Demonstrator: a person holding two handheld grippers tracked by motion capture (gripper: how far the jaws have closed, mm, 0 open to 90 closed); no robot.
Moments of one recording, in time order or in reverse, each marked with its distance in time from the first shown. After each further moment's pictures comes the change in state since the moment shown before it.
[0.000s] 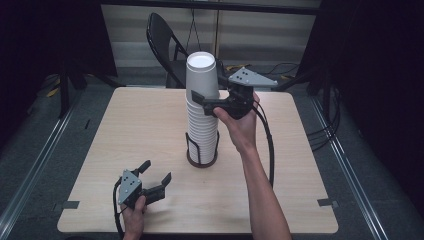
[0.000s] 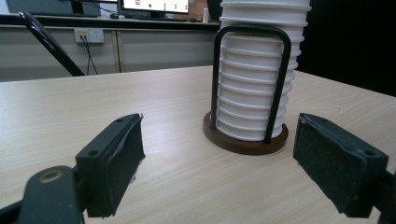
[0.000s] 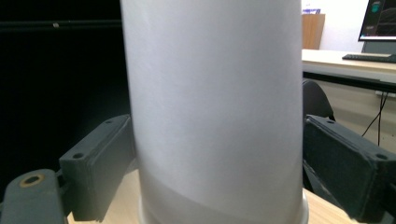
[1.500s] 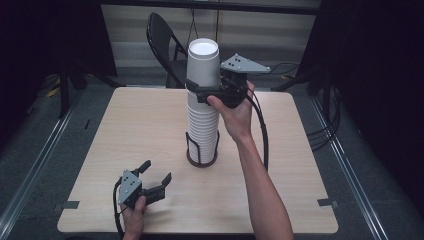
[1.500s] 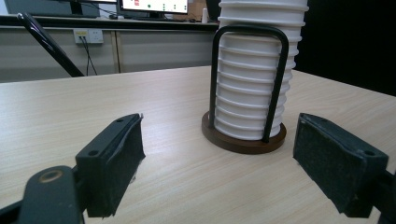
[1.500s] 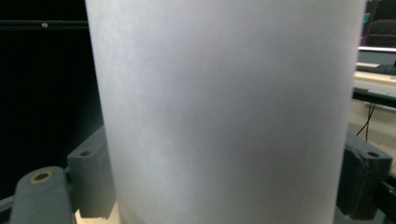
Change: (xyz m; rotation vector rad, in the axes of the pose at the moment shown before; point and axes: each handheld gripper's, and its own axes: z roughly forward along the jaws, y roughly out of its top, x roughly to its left) left arm 0.000 0.000 0.000 -0.001 0.000 0.006; right arm 0.000 0.023 0.018 0.000 -0.028 -0.035
